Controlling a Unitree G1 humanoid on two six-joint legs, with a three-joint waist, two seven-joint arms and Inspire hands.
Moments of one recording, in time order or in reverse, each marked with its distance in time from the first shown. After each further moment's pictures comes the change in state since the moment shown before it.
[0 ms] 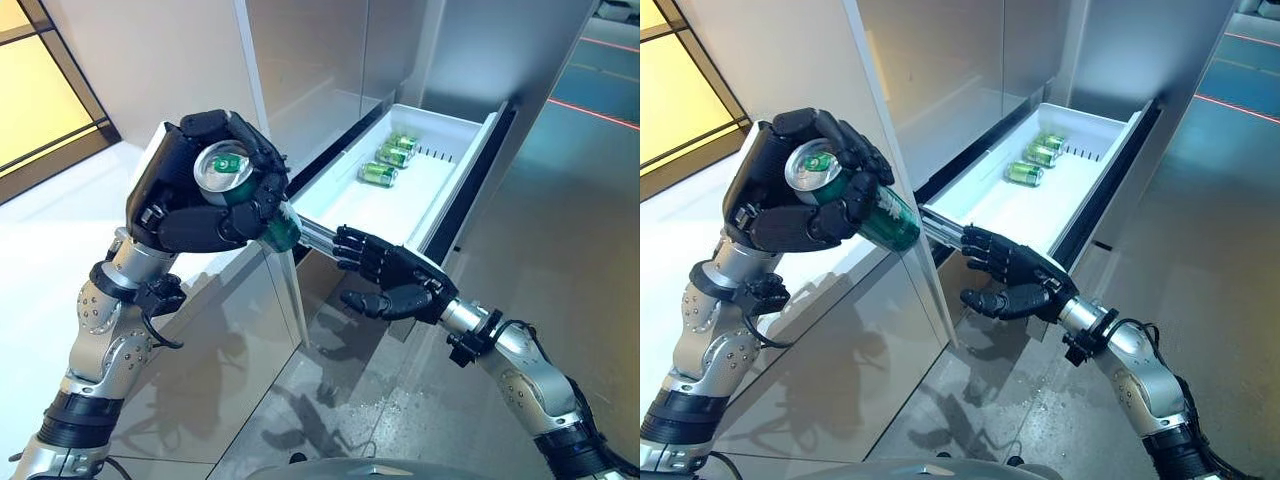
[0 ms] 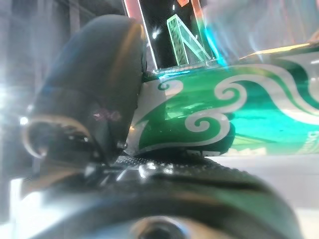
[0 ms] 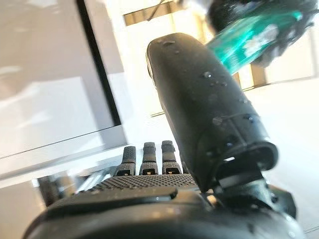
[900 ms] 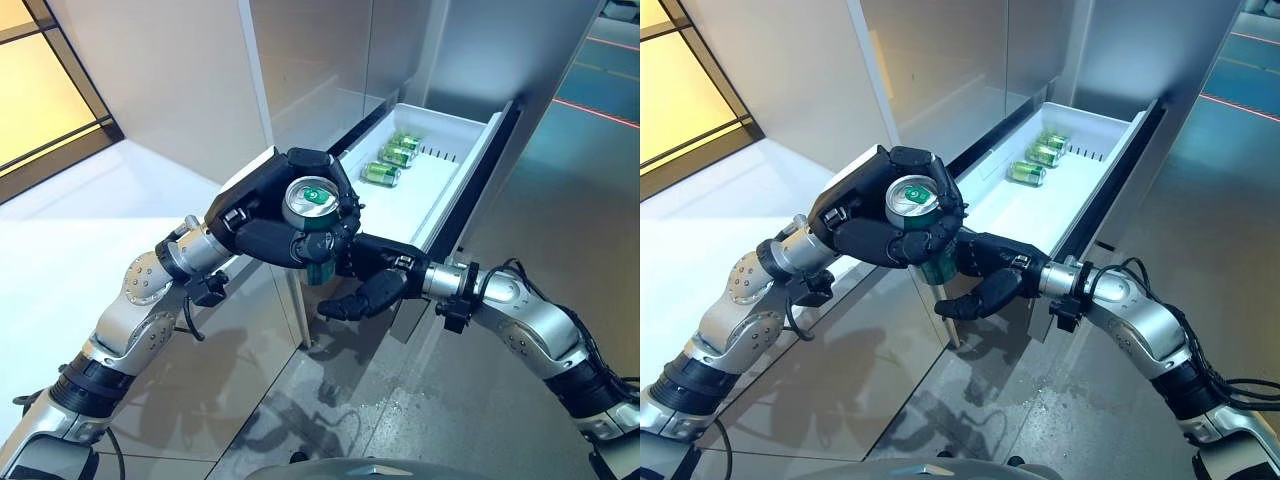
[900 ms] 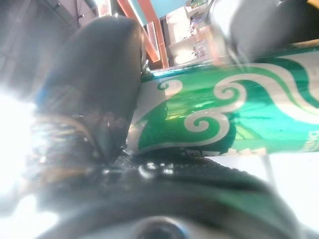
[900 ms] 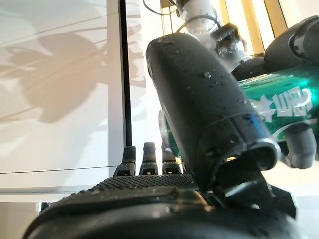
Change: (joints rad) left arm -0.177 0.133 -0.272 0.019 0.022 0.157 0.010; right arm -0.342 -0.231 0.243 -0.042 0.042 0.202 0.047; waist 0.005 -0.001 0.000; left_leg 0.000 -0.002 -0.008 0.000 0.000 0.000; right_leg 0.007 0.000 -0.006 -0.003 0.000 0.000
